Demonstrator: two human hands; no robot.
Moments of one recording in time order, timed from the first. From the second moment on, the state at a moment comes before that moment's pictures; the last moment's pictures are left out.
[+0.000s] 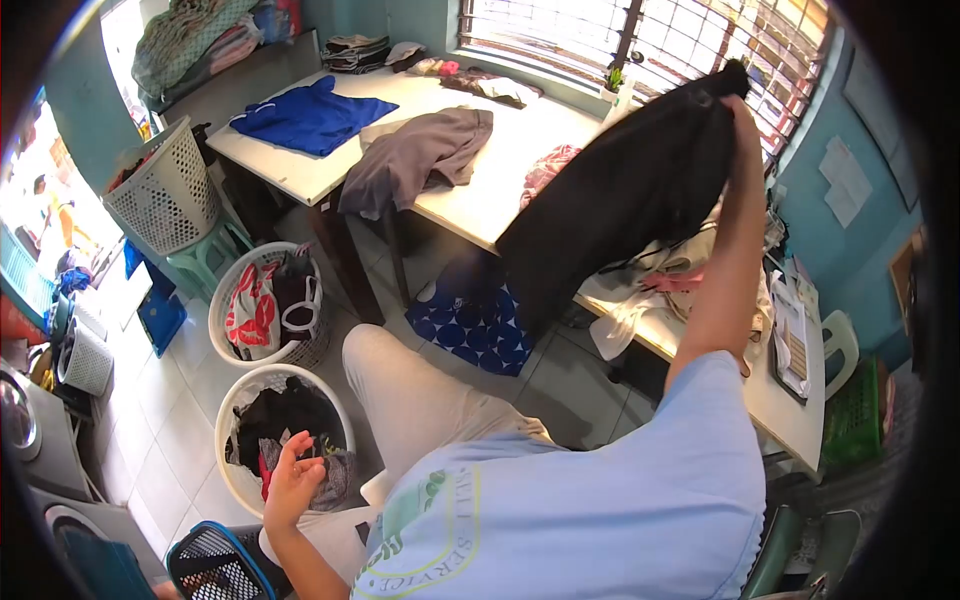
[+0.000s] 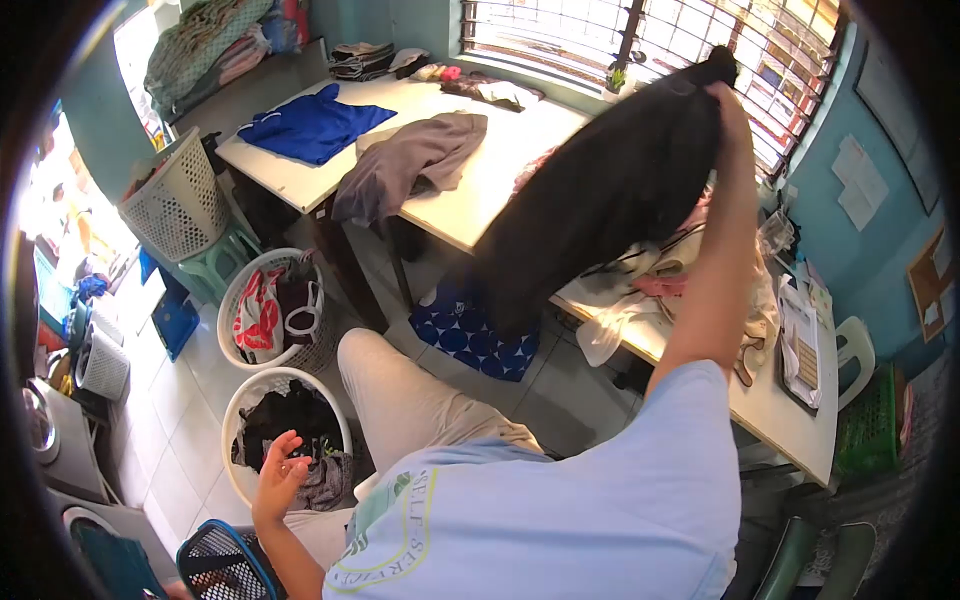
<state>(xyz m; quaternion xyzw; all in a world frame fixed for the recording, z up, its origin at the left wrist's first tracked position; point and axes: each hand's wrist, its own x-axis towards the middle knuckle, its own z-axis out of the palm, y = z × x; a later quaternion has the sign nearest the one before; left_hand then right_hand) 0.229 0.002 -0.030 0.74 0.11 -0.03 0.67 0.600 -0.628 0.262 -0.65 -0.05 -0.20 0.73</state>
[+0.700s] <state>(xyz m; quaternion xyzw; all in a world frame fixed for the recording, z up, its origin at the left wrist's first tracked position) 0.214 0.068 -0.292 0.89 0.26 -0.27 0.27 0.637 -0.575 0.140 -0.90 -0.10 -0.38 -0.17</state>
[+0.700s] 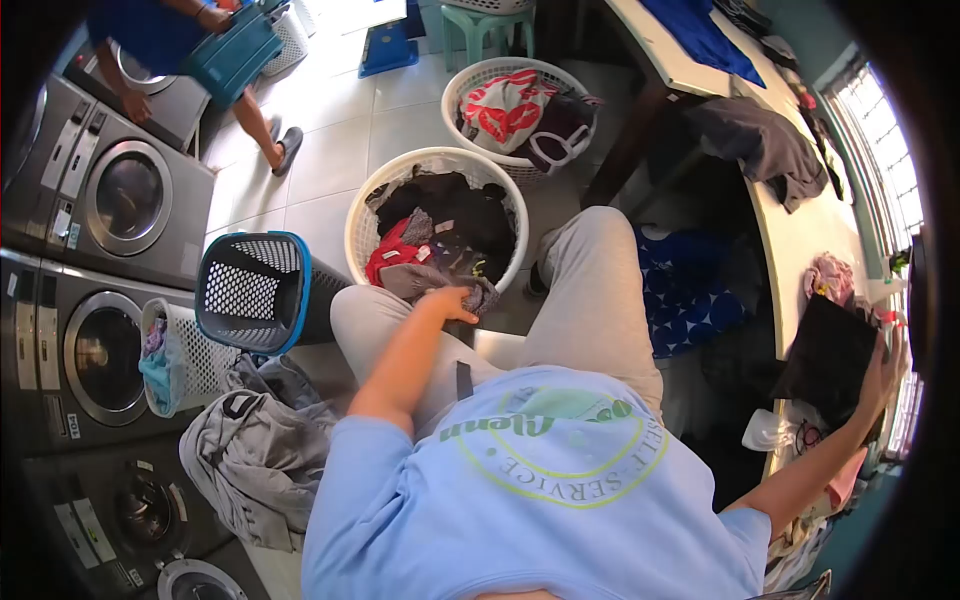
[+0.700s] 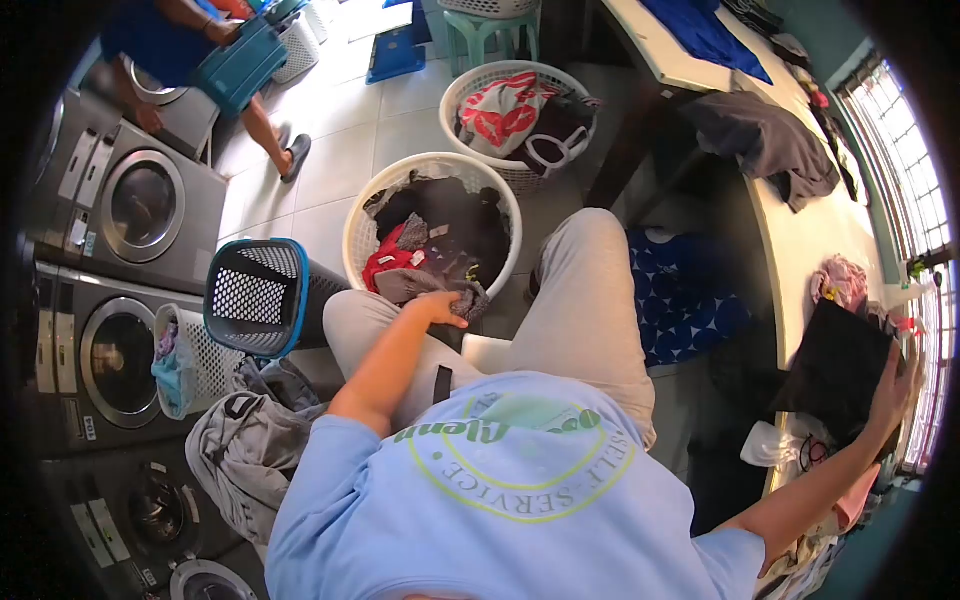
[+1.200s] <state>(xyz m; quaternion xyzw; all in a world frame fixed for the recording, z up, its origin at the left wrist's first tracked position) 0.196 0.047 -0.150 0.73 0.37 0.38 0.43 0.457 -0.270 0.073 -0.79 -0.52 0.15 0.30</state>
